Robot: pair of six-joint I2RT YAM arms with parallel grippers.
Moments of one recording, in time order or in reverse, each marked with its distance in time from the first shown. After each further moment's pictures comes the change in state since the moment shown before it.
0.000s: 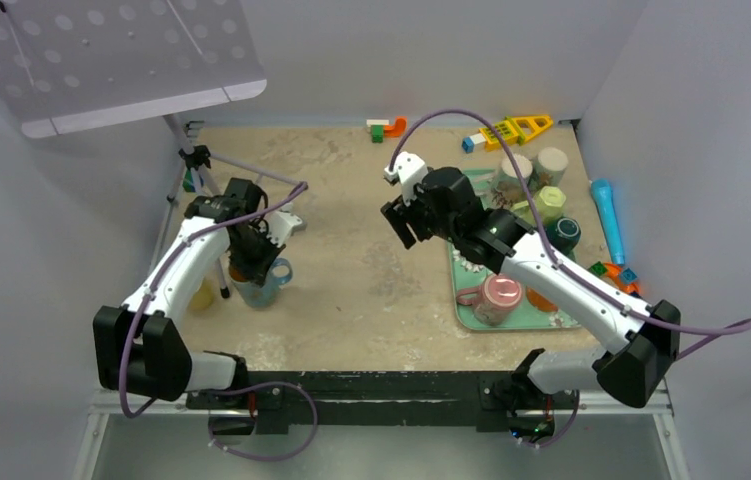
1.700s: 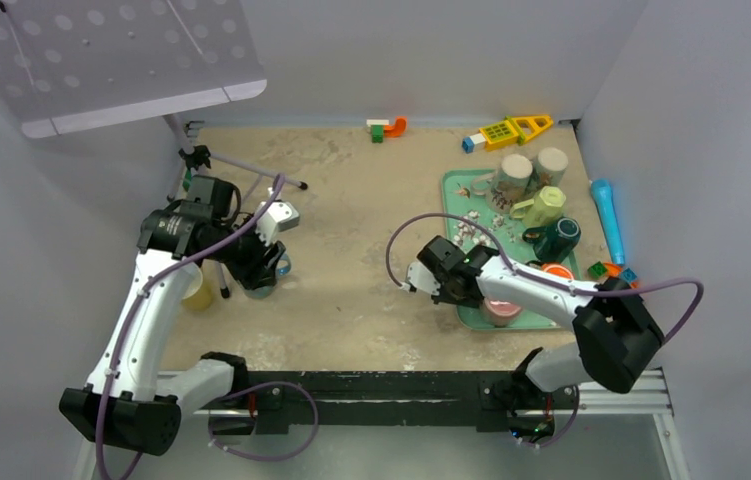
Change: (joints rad) left arm 0.000 -0.242 0.134 -0.124 0.232 0.069; right arm -0.014 0.098 -0.448 -0.344 0.144 -0.528
